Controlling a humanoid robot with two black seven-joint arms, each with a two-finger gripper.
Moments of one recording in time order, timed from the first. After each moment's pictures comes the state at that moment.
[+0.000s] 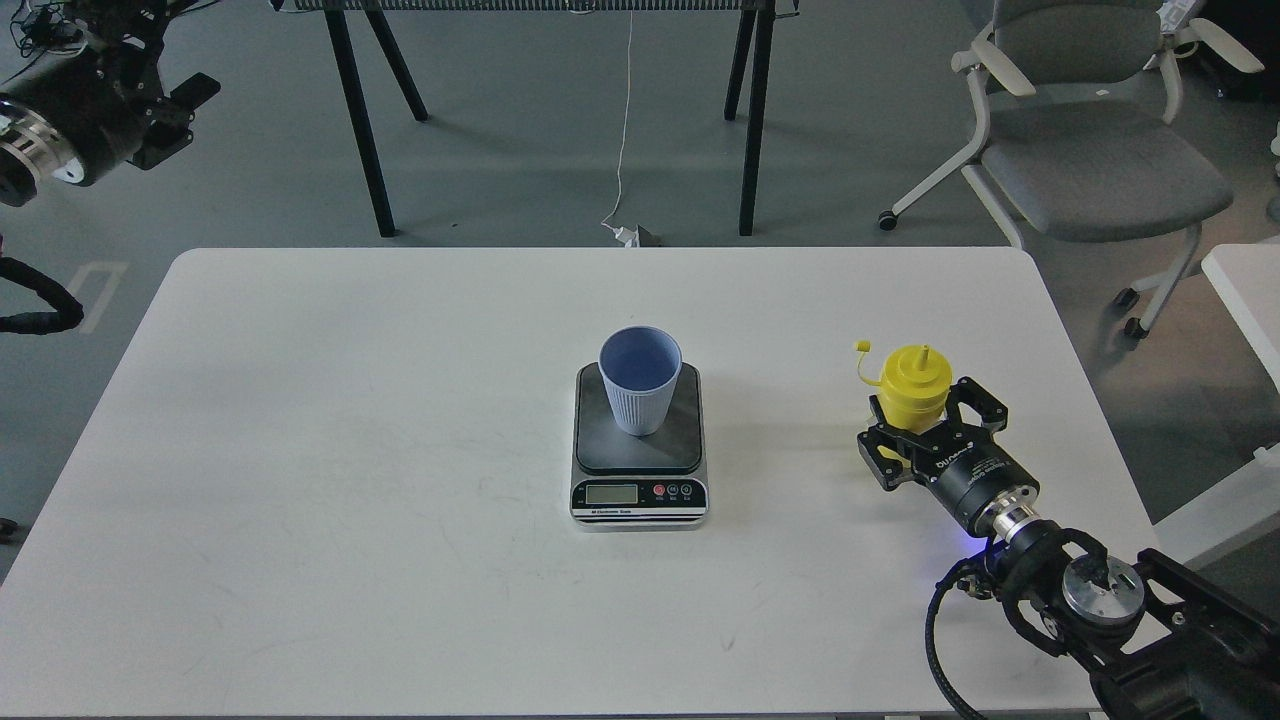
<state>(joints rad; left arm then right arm) -1.12 0.61 -0.25 -0.39 0.44 -0.49 -0.49 0.32 -0.36 0.80 0.93 0.58 0.49 -0.04</state>
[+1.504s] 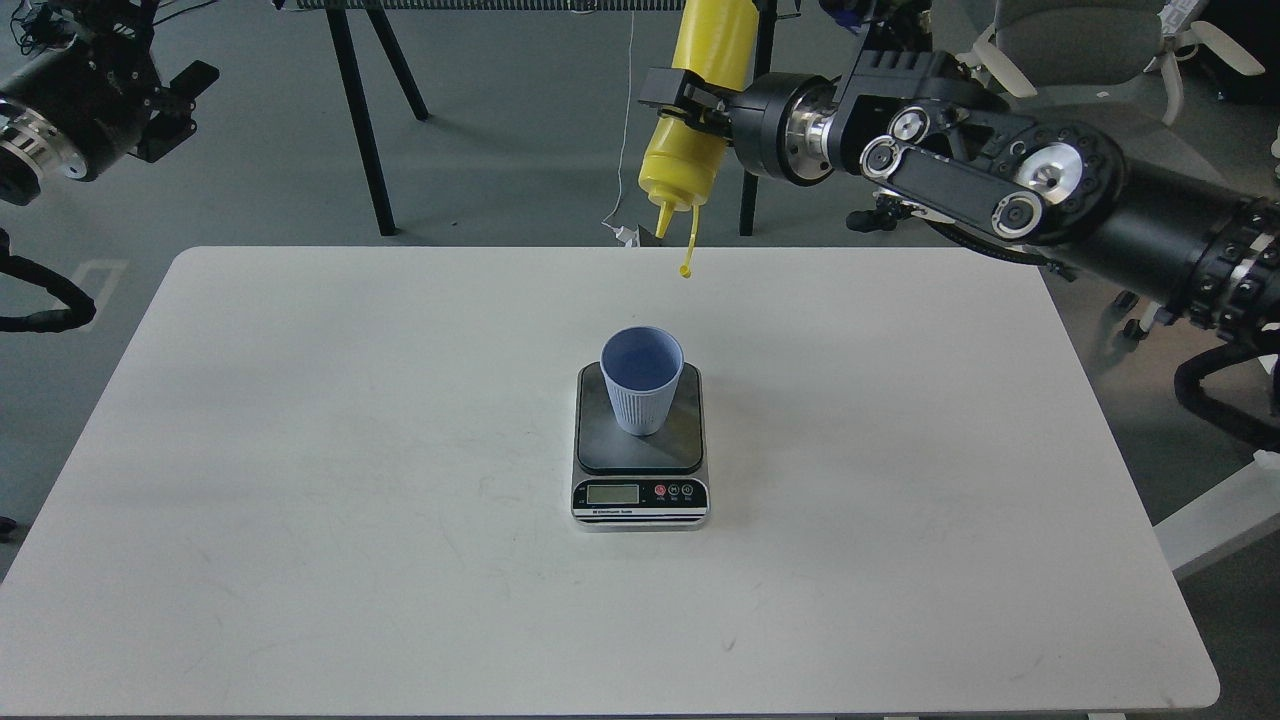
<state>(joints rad) -1.09 0.60 -0.34 -0.40 0.42 -0.49 -0.49 1.48 -0.14 -0.12 0.76 -0.67 0.15 -0.03</state>
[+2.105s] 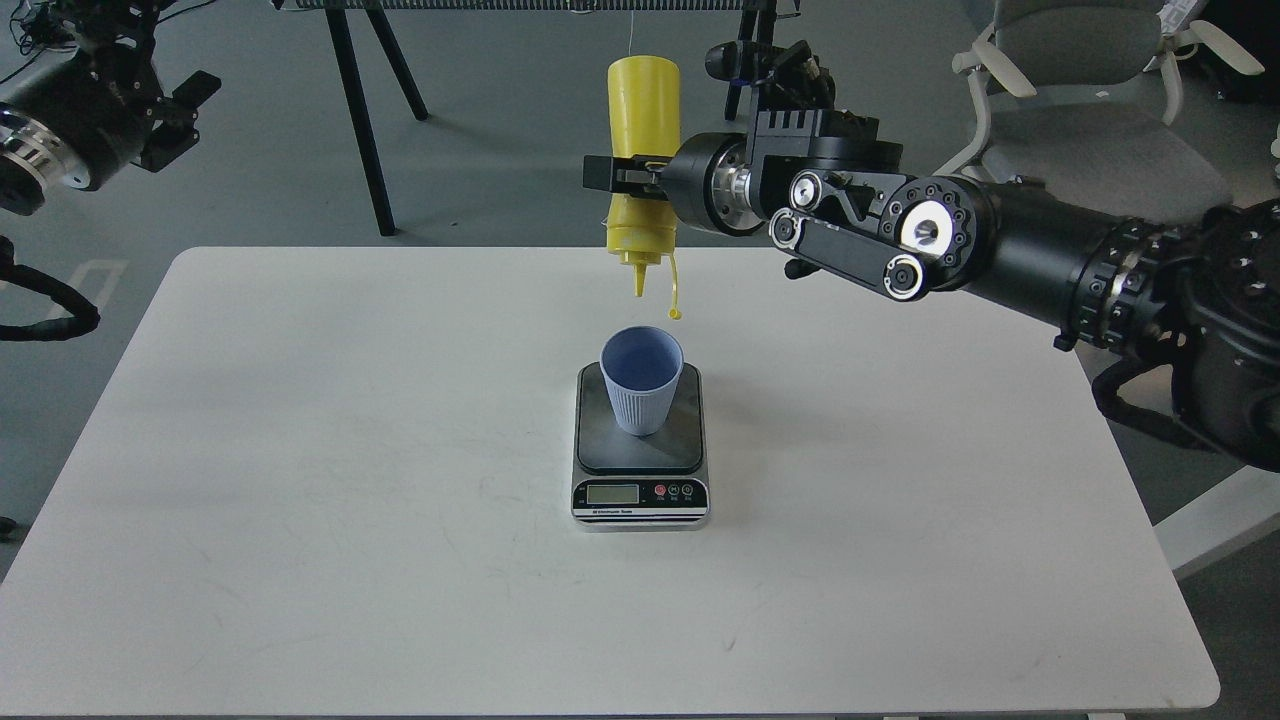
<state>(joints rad) -1.08 0.60 -0.34 -0.40 0.41 -0.49 -0.49 1.49 0.00 -0.24 0.68 -0.77 0.15 -0.03</state>
